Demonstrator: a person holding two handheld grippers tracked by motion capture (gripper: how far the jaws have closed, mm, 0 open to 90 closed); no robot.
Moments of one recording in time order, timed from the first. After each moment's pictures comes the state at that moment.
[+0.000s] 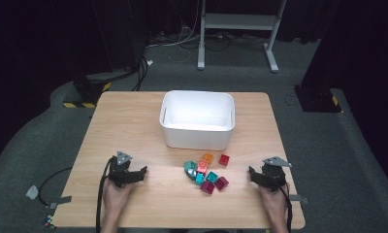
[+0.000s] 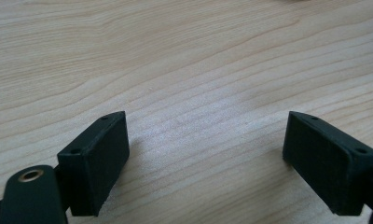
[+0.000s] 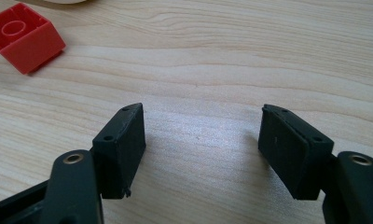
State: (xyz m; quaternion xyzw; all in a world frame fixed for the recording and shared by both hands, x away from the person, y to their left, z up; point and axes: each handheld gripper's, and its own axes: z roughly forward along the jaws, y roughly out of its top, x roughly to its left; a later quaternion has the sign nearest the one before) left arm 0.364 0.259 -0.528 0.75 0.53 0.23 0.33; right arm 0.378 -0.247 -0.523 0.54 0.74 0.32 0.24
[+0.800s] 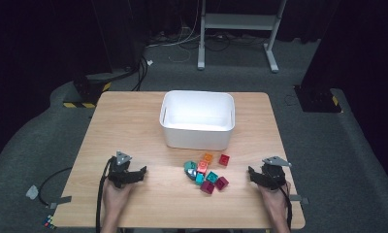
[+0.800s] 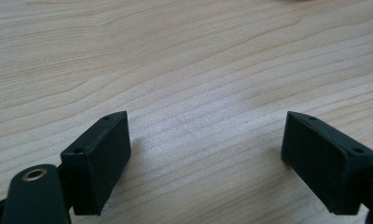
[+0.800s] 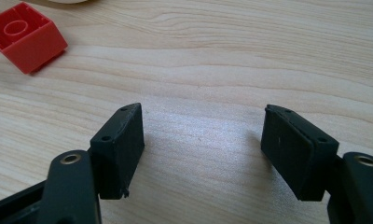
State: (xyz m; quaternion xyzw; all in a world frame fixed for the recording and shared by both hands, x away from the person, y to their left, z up) left arm 0.363 0.259 -0.528 0.75 0.53 0.23 0.33; right arm 0.379 -0.247 -0.523 0.53 0.75 0.32 0.24
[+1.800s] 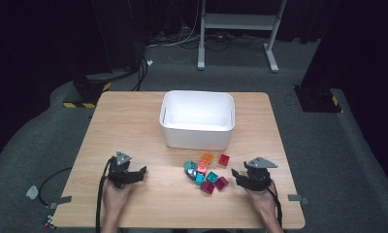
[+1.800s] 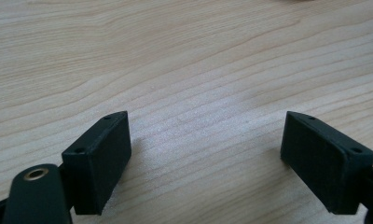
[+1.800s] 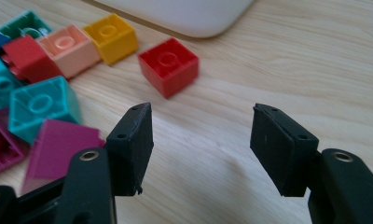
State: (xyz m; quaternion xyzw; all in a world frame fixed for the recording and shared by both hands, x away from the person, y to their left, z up) left arm 0.363 0.259 -0.528 0.75 0.53 0.23 0.33; right arm 0.369 -0.200 -0.509 0.44 0.79 0.38 0.19
